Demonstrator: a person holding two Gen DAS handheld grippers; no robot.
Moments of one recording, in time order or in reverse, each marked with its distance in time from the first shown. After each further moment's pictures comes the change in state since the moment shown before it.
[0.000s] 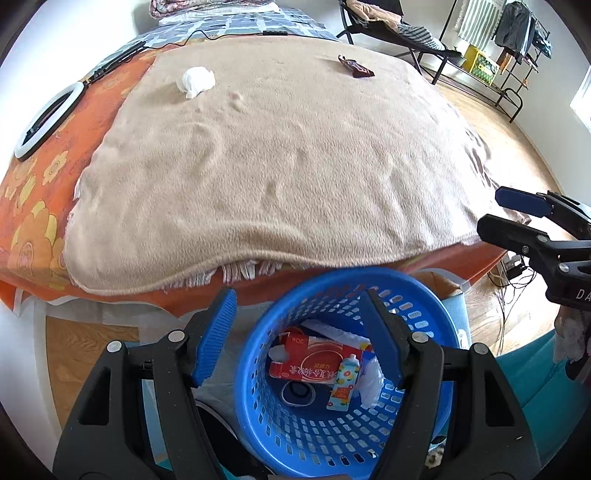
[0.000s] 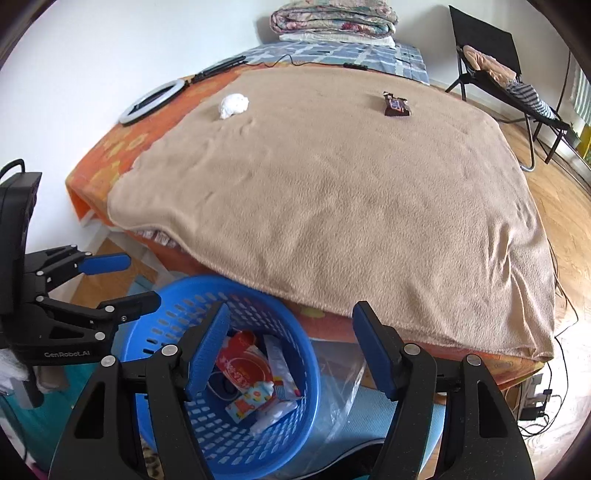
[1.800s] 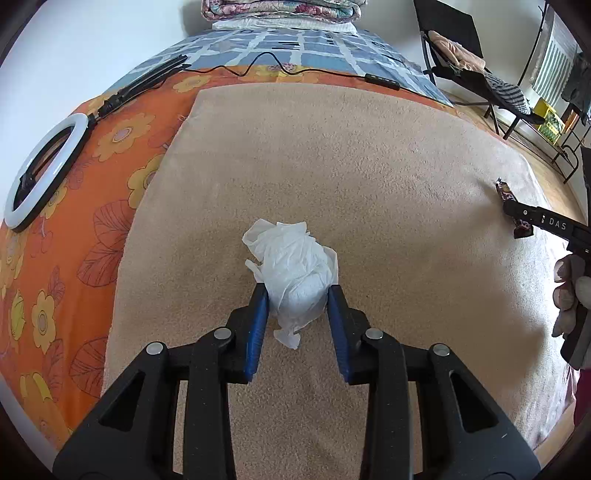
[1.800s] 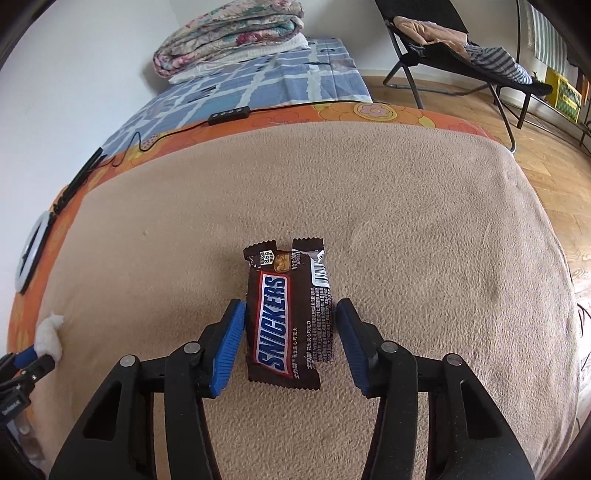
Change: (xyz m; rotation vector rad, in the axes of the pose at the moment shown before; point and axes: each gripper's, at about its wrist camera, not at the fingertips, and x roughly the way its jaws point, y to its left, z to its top) left arm 0.119 0.125 0.226 -0.155 -0.066 0.150; right arm 0.186 -0.166 0.238 0.299 -0.044 -0.101
